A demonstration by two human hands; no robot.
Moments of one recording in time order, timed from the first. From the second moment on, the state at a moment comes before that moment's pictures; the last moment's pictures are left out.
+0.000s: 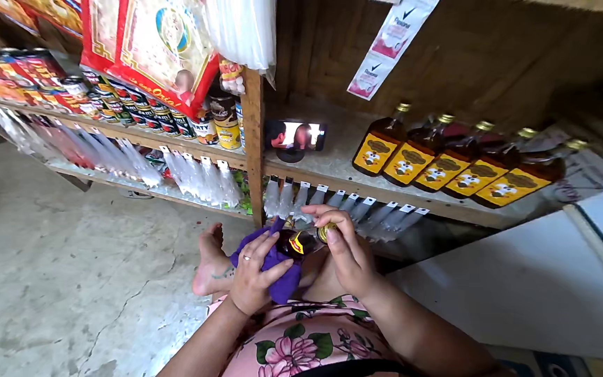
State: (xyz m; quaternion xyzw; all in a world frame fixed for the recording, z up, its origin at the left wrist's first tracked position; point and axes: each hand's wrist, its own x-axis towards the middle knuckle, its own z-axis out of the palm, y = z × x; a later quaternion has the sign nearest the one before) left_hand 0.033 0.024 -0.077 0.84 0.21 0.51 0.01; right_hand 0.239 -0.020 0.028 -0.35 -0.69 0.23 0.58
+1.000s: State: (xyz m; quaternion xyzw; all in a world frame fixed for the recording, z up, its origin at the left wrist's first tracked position) left_hand -0.048 0.052 -0.094 0.84 0.30 0.39 0.23; right_hand 0.210 -0.032 0.017 -0.31 -0.59 0.36 0.65
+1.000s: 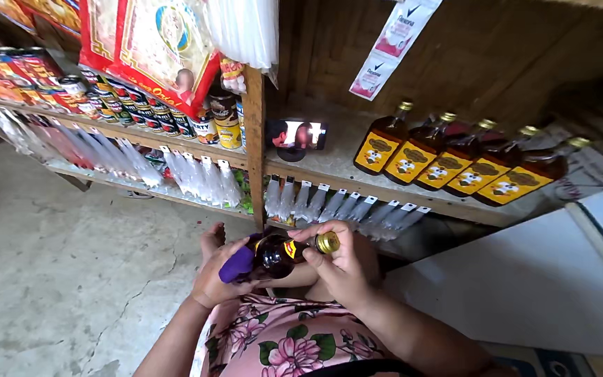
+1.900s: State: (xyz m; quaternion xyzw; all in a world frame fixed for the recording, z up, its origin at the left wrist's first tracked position) left_hand 0.043 0.017 -0.003 0.83 0.33 0.43 0.14; right_hand 0.215 -0.022 0.010 -0.39 -0.64 0.30 0.59
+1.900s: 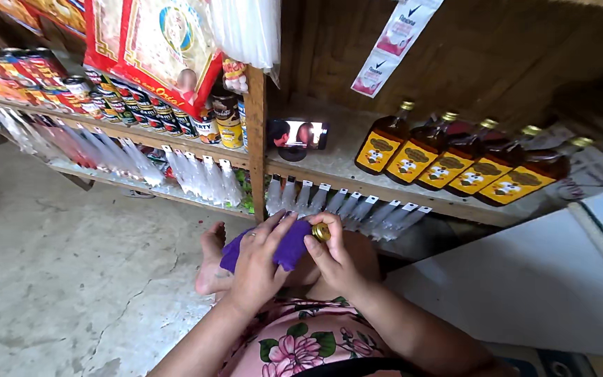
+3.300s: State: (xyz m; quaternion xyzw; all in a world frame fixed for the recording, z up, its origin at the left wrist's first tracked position) left_hand -0.020 0.022 -0.124 0.84 0.30 0.44 -0.03; right_hand 0.235 -0.011 0.018 -0.43 -0.61 0.39 0.54
